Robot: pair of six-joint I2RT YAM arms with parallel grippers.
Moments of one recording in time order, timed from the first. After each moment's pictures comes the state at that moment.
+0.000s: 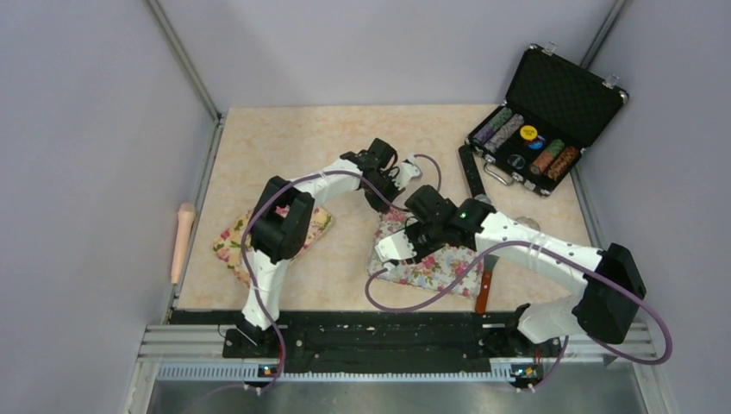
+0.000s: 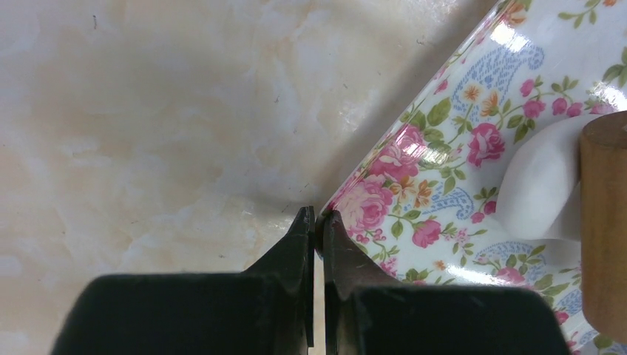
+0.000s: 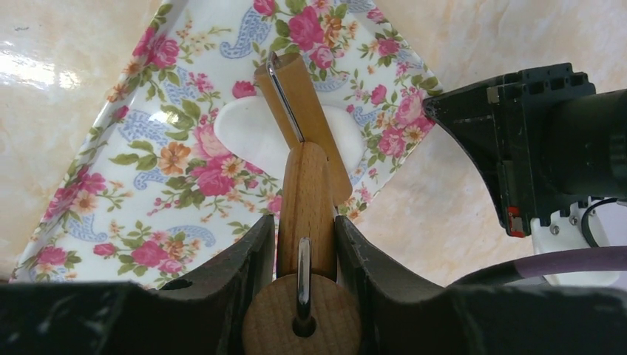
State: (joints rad) left arm -0.61 2.14 1.62 -0.60 0.29 0.40; right arm 0.89 1.37 1.07 -0.78 -0.11 -1.20
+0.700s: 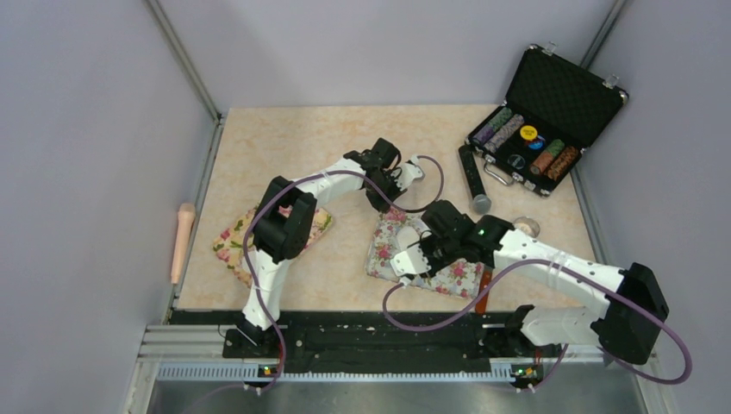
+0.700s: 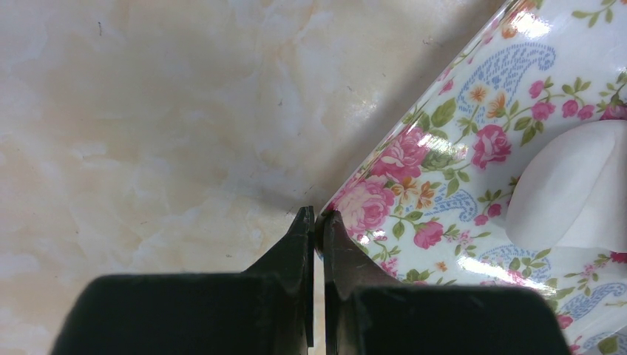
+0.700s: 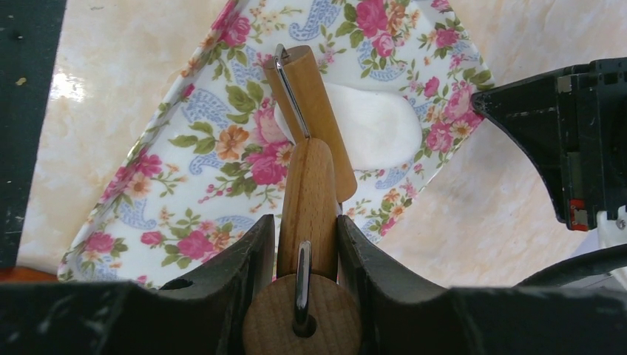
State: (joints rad) left arm -0.63 2.16 1.67 -0.65 0.24 0.43; right arm 0.87 1.21 0.87 -0.73 -0.14 -1.22
